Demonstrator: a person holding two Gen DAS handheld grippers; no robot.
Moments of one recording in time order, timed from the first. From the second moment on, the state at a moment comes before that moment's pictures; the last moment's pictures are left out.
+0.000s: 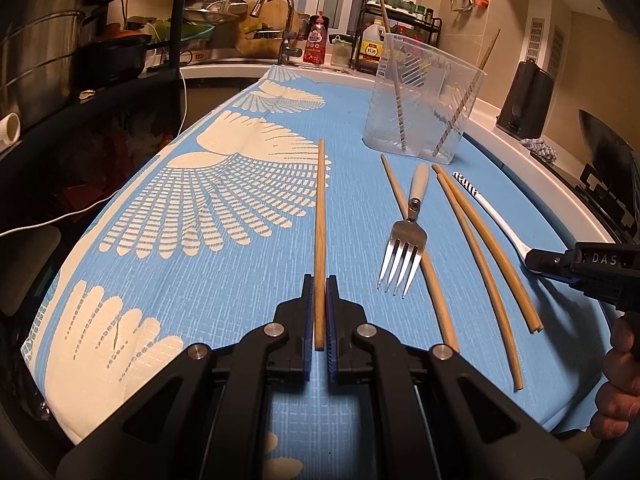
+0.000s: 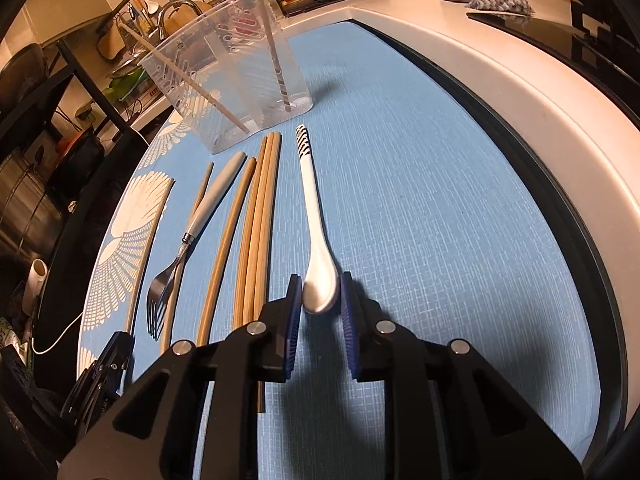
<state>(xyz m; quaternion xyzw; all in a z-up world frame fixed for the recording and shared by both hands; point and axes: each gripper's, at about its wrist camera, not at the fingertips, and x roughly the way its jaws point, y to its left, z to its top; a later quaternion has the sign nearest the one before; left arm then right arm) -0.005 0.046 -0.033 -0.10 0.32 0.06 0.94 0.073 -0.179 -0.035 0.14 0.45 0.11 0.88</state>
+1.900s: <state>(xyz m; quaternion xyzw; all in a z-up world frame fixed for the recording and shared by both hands) -0.009 0.043 -0.033 -0.12 0.31 0.05 0.94 0.028 -0.205 -0.052 0.23 0.34 0.11 0.91</state>
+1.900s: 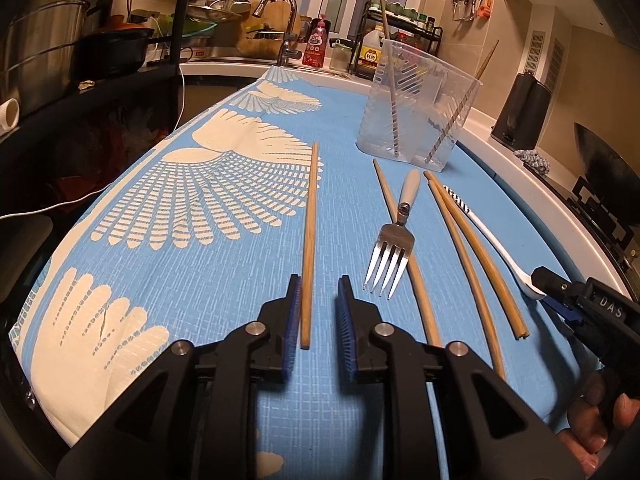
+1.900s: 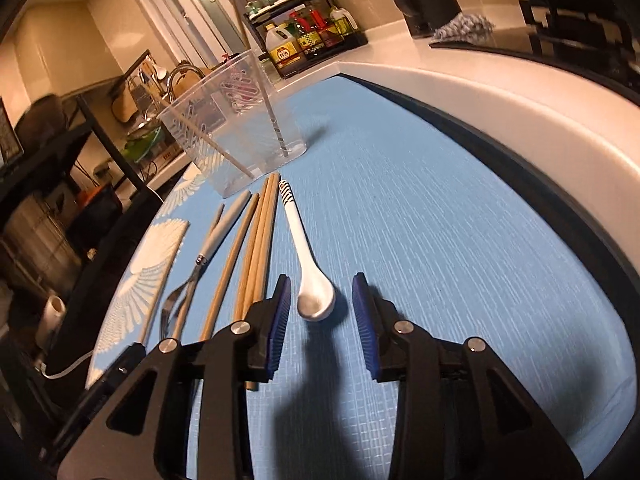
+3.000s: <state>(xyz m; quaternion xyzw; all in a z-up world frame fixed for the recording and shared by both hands) -0.025 0.035 -0.018 -0.03 0.24 0.07 0.97 -0.006 -0.146 -0.038 -0.04 0.25 0.05 0.97</state>
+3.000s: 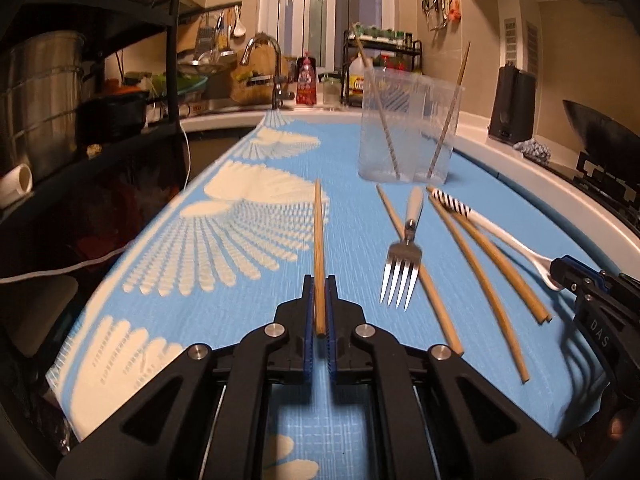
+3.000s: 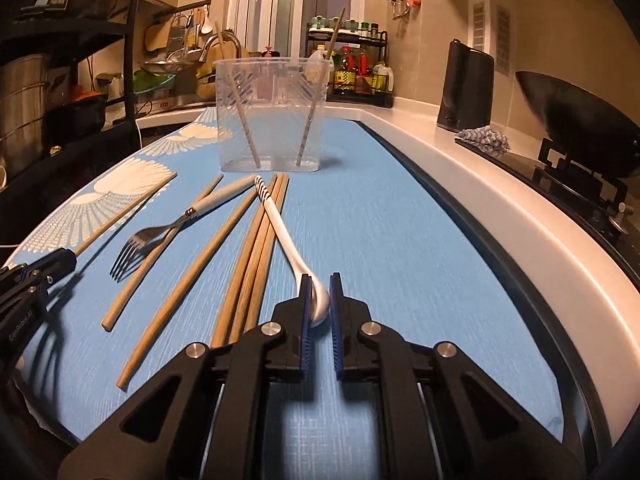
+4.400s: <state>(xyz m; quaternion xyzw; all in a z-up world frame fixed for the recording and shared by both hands) 0.005 0.051 0.112 -0.03 0.18 0.00 0.98 0.036 -0.138 0.107 -0.10 0.15 0.06 0.98</state>
